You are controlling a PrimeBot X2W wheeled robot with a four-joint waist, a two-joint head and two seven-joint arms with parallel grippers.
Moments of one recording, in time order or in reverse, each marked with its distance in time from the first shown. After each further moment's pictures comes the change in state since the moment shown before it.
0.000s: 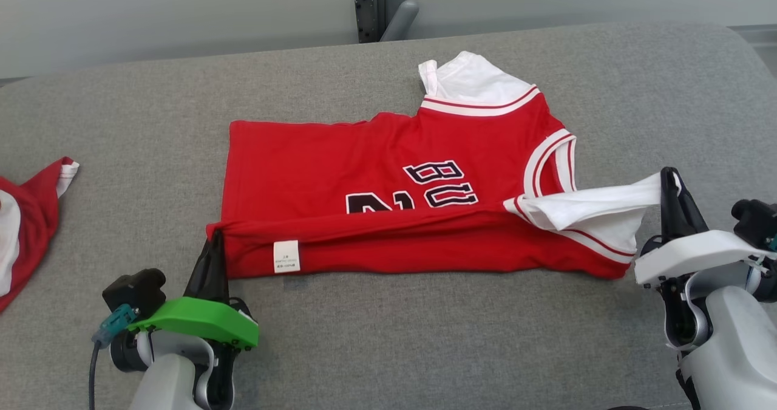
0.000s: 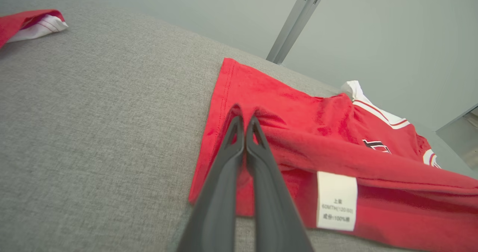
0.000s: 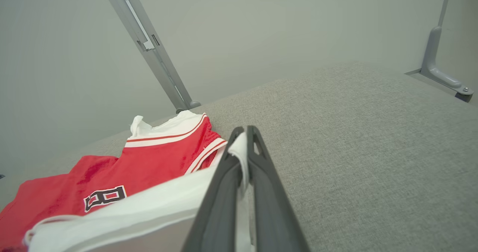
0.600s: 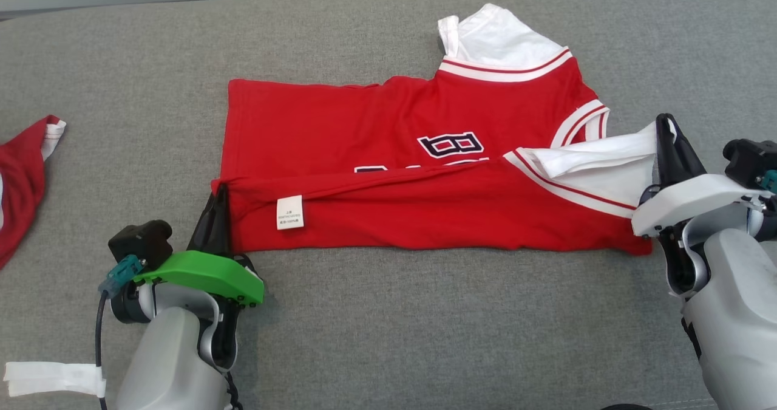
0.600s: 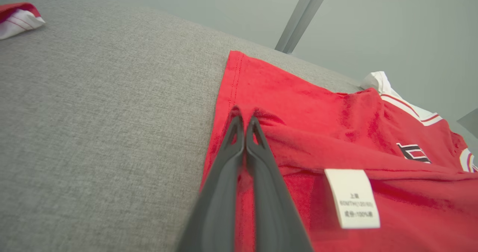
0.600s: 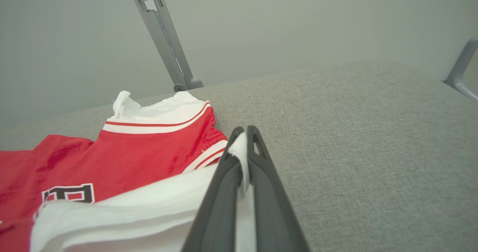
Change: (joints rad) left arm -0.148 -0.008 -0.015 0.072 0.046 0.000 0.000; right arm -0.194 -0.049 0.072 0.133 -0.064 0.000 0.000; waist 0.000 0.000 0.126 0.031
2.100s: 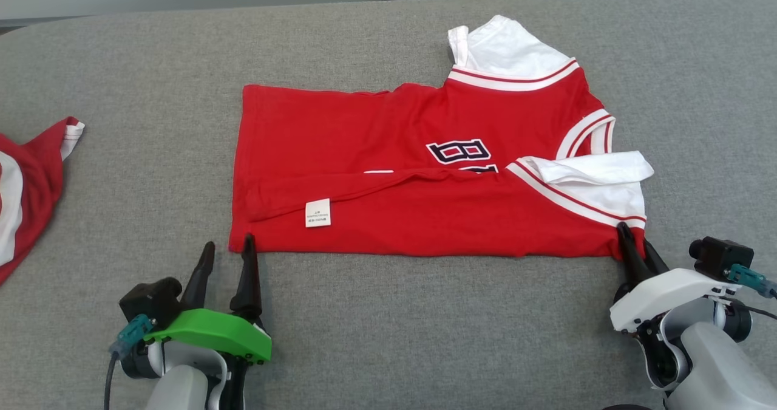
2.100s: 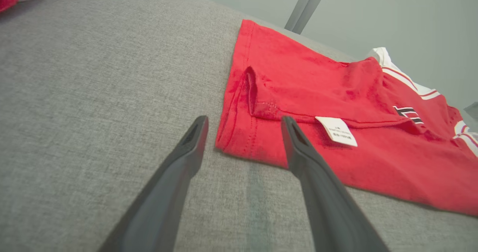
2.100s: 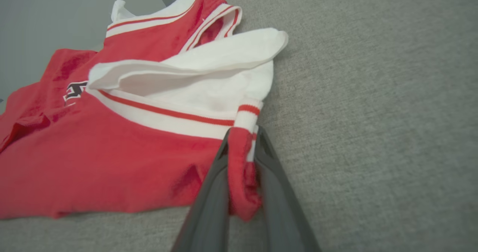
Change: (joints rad) left arm 0.191 -0.002 0.010 -0.147 0.027 0.000 0.000; right arm 0.206 -0.001 0.148 0.039 0.233 0.000 -0.003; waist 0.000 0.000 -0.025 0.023
